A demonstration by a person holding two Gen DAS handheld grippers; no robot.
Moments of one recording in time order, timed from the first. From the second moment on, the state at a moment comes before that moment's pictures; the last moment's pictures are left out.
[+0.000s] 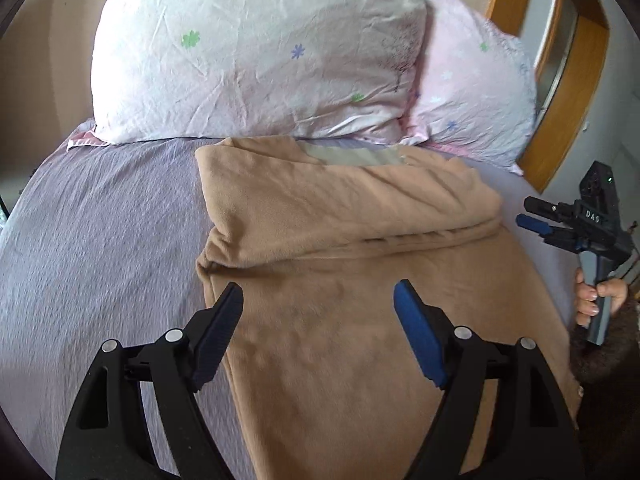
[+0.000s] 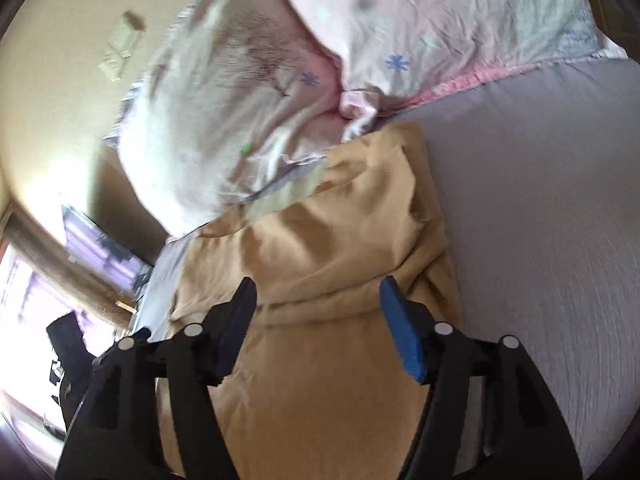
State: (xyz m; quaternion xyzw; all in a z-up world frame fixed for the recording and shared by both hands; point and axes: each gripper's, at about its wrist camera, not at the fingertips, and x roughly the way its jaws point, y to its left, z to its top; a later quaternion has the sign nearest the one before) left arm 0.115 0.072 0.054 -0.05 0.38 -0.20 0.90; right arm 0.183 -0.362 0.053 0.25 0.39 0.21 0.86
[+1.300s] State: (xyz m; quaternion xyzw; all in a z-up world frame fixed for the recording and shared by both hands) left arm 0.022 0.168 0.012 -0.38 0.35 -0.38 0.76; right arm 0.028 -0.420 0.045 0.29 0.29 0.46 0.79
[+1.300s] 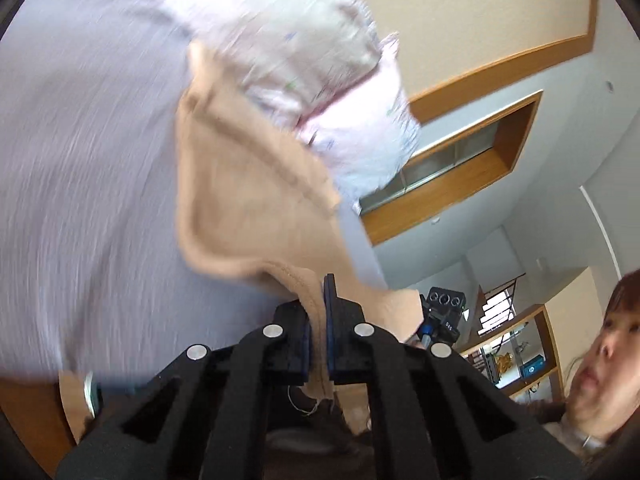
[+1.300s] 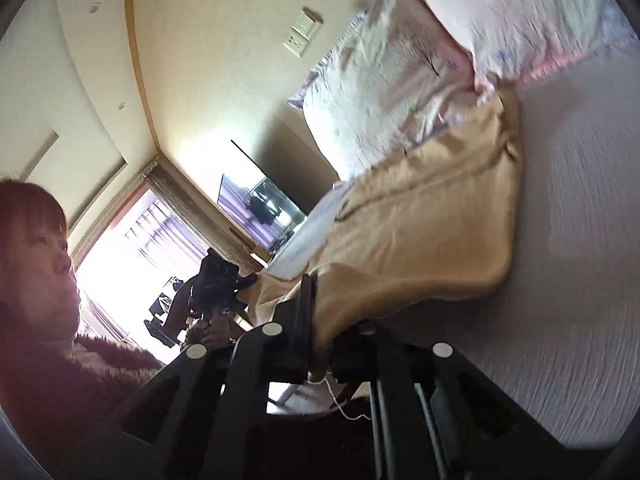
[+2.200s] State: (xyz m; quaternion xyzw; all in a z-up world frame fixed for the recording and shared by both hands) left arm 0.287 0.187 -0.009 -0.54 0.32 -0.20 0.75; right arm 0.339 -0.392 0.027 0.39 0.33 0.19 0.84
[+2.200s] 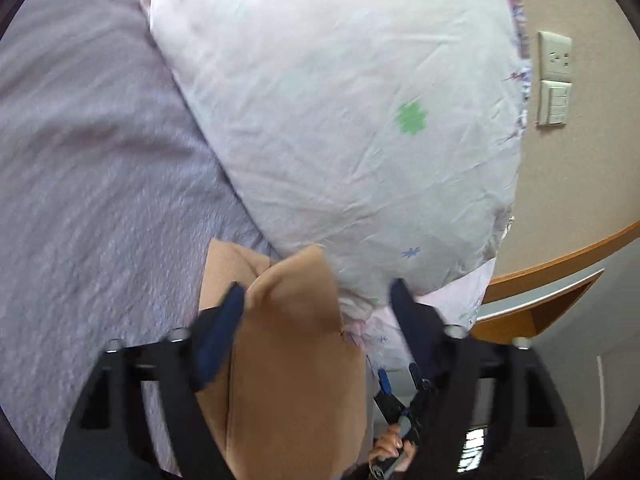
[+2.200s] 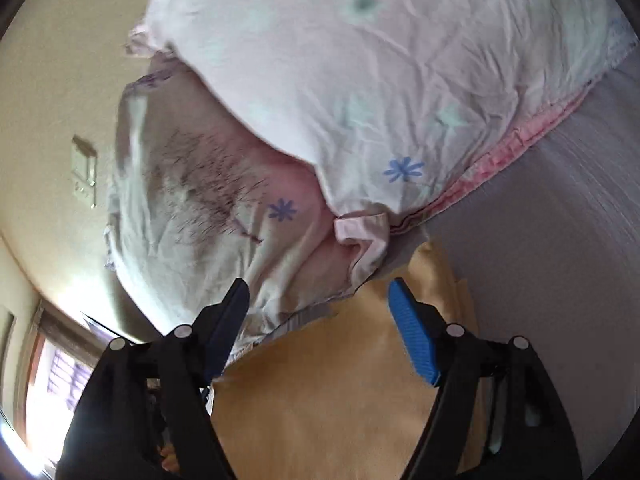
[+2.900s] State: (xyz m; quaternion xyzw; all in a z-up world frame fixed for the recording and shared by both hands) left arm 0.213 0.107 -0.011 -0.30 0.47 -0.13 0.82; right arm 0.256 -0.393 0.010 0.38 0.29 0.23 0.84
